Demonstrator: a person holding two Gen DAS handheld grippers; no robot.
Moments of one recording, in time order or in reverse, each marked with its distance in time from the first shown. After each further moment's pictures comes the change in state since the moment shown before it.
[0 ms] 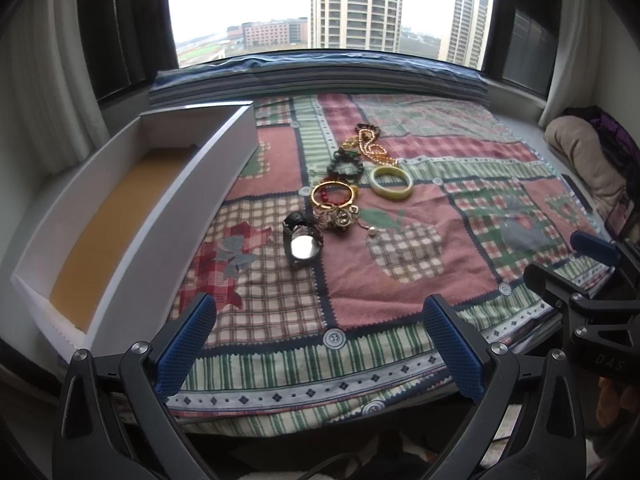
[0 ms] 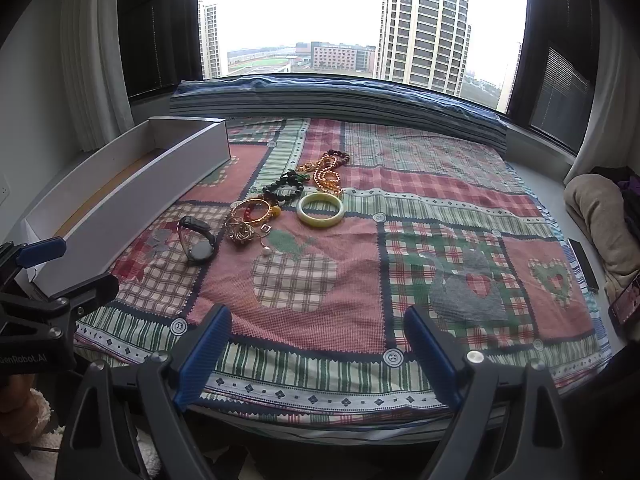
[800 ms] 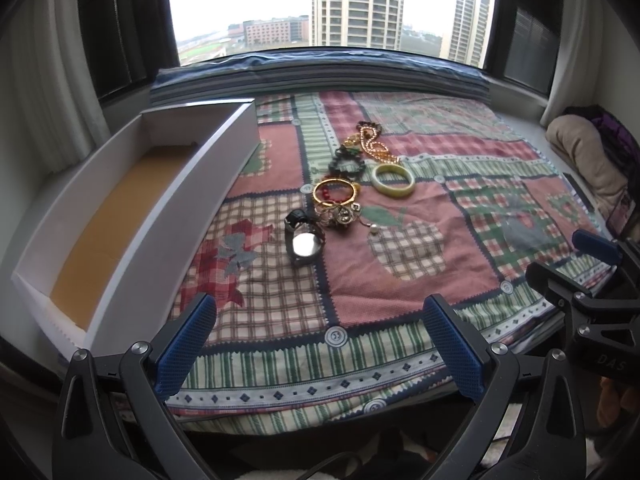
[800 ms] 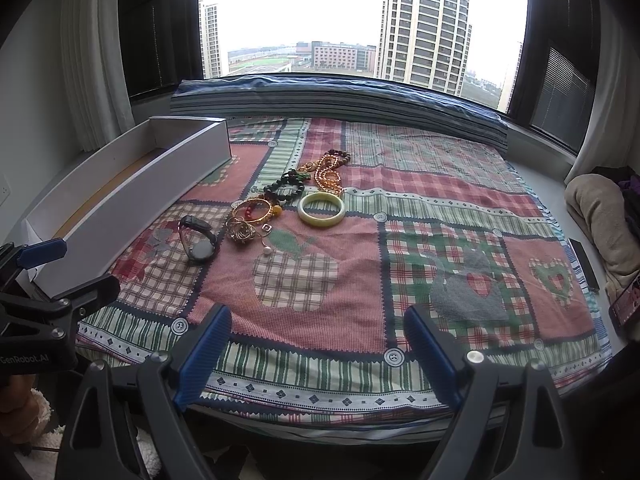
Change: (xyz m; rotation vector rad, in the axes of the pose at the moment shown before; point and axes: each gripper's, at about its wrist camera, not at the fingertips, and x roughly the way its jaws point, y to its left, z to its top) left arm 0.001 0.000 -0.001 0.003 0.003 0.003; right arm 0.000 0.001 0.000 0.002 0.002 0.000
